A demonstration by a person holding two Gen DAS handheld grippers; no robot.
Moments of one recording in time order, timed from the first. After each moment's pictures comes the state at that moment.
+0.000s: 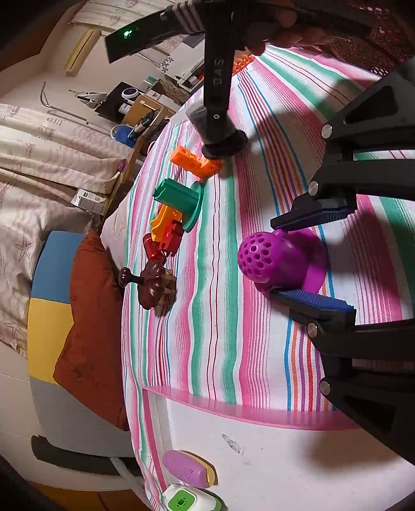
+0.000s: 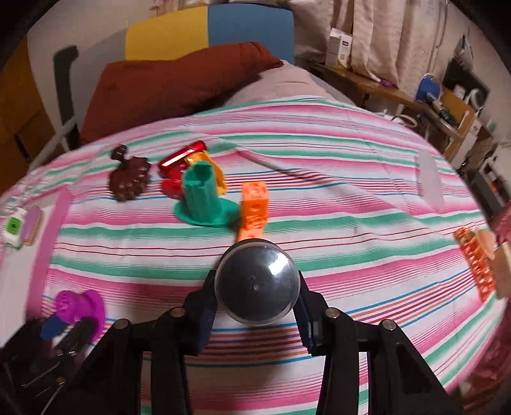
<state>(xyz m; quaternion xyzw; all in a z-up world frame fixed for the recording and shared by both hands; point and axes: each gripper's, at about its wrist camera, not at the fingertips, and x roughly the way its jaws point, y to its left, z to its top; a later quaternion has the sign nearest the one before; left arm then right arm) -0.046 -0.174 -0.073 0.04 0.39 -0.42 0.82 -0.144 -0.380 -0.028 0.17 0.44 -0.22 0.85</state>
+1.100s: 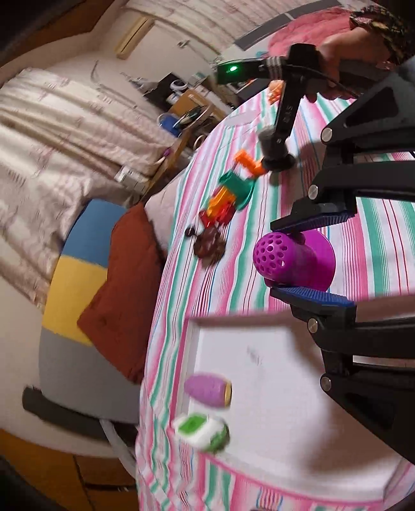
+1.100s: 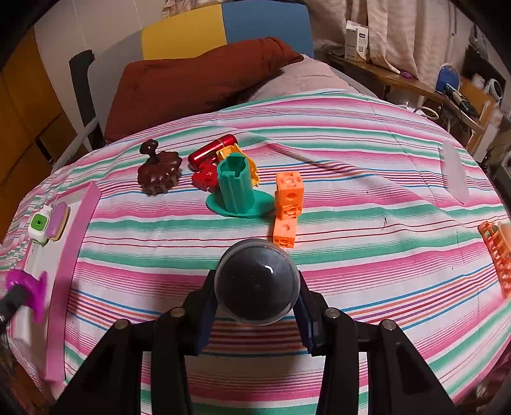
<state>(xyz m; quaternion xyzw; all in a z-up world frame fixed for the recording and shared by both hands) -0.020 -0.083 -0.007 -0.06 0.39 -0.38 0.84 -0.138 -0.368 -0.028 0.17 0.44 -0.19 0.86</state>
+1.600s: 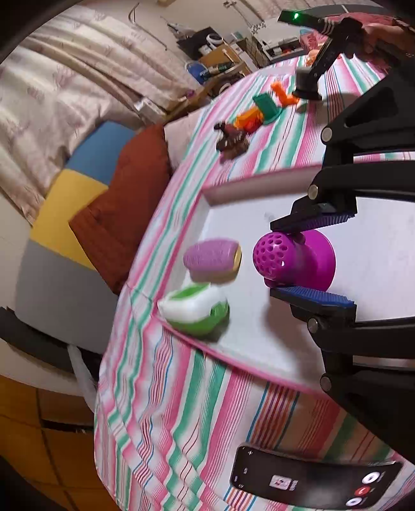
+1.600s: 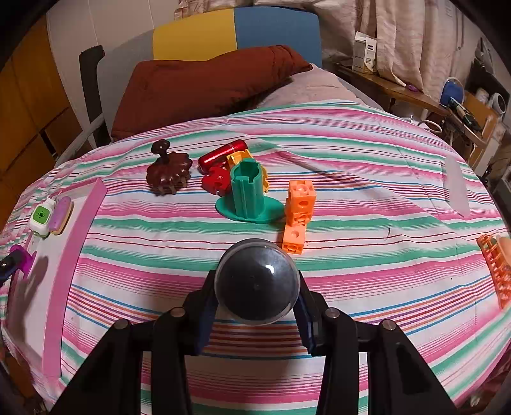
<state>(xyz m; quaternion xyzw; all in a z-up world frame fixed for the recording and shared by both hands) 0.068 -0.007 -0.034 -0.08 0.45 -0.26 0.85 -0.135 -0.359 -0.026 0.15 0.43 -0.19 0.87</state>
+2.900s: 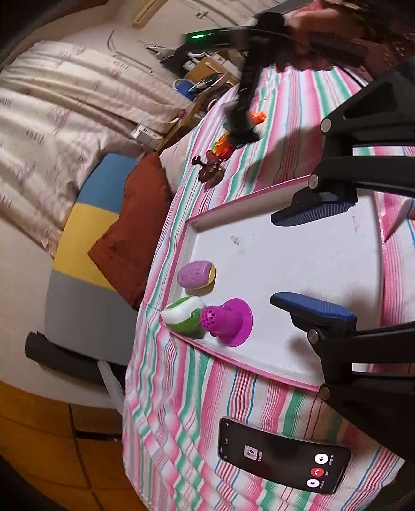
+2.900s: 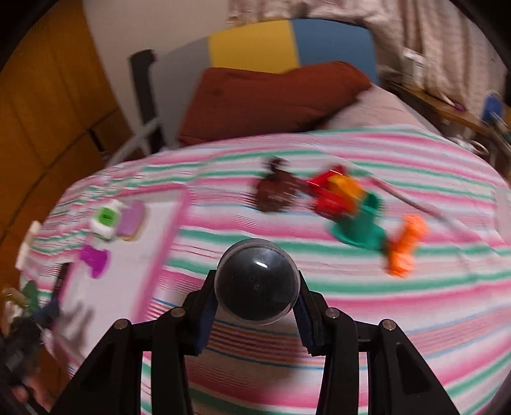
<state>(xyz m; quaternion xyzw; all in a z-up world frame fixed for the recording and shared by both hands) -0.020 0.027 -0.019 -0.05 0.38 -0.30 0.87 -0.081 -0.264 0.009 0.15 0.39 -0.07 0.91</state>
